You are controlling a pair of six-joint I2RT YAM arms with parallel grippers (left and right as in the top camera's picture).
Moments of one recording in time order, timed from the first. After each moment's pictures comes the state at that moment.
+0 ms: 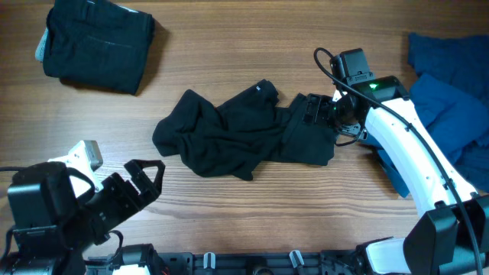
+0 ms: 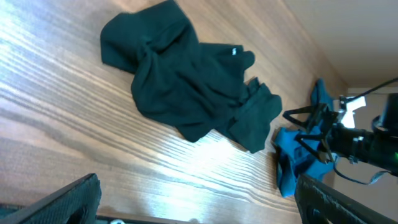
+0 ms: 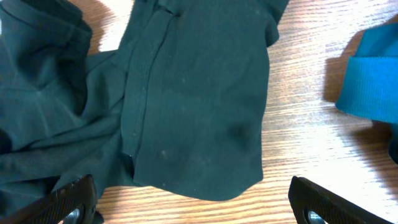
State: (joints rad) left arm 0.08 0.76 1.32 -1.46 0.36 -0.59; right arm 0.23 1.59 1.25 -1.00 -0.03 0.48
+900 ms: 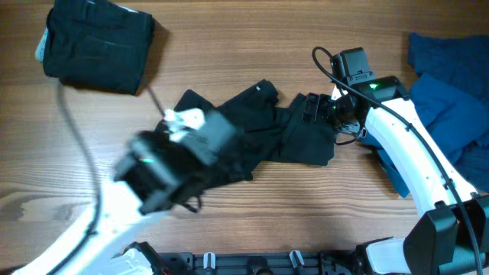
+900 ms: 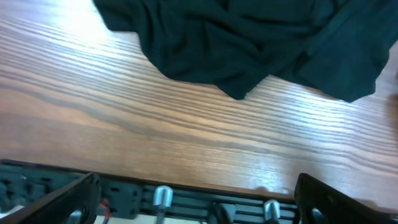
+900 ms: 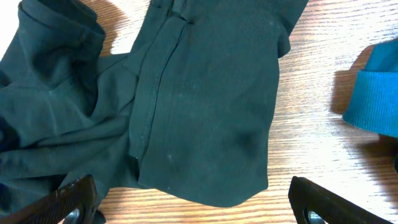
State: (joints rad) left arm -0.88 1.33 1.58 -1.60 -0.21 -1.07; right arm 0.23 1.59 1.25 -0.98 -0.05 0.45
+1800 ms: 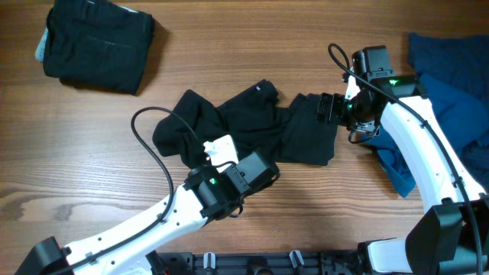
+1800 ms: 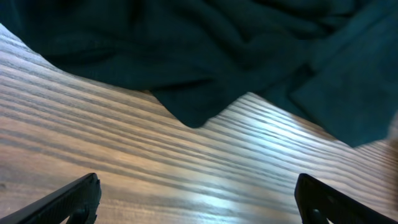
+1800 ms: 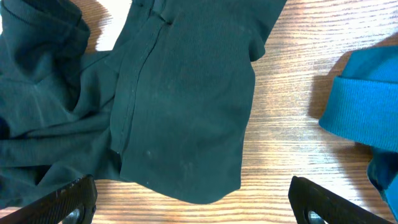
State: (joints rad) left arm -0.98 1.33 0.92 -0.80 -0.22 -1.33; right arm 0.12 1.59 1.25 -1.01 -0.12 0.31
